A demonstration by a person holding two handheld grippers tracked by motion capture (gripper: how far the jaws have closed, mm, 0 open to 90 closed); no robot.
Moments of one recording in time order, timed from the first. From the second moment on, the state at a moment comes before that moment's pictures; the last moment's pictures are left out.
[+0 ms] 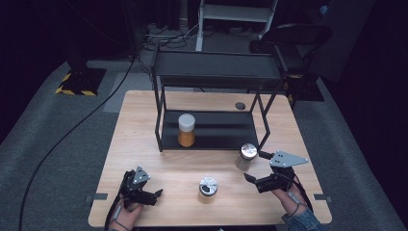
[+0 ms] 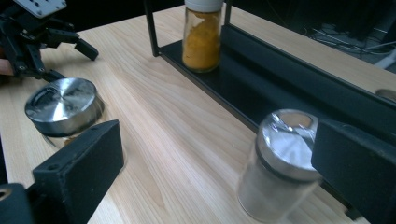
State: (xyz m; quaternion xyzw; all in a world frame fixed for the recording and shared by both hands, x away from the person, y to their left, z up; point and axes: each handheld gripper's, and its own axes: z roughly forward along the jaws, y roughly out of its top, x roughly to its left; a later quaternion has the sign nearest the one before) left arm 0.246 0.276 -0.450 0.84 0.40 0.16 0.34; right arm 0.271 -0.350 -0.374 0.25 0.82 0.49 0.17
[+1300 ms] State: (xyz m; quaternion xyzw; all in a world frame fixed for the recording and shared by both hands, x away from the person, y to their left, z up) left arm 0.245 0.276 -0.449 0.84 0.40 0.15 0.34; right arm 0.294 -0.281 -0.372 0.17 0.83 0.52 0.12
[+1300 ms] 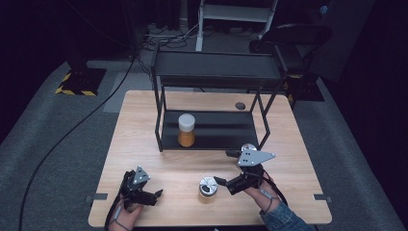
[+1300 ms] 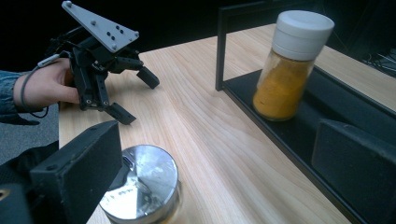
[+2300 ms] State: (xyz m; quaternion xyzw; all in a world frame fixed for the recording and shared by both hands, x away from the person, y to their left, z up) left arm 0.245 0.276 -0.450 0.84 0.40 0.15 0.34; right arm 0.288 -0.256 -0.406 0.15 0.85 0.50 0.09
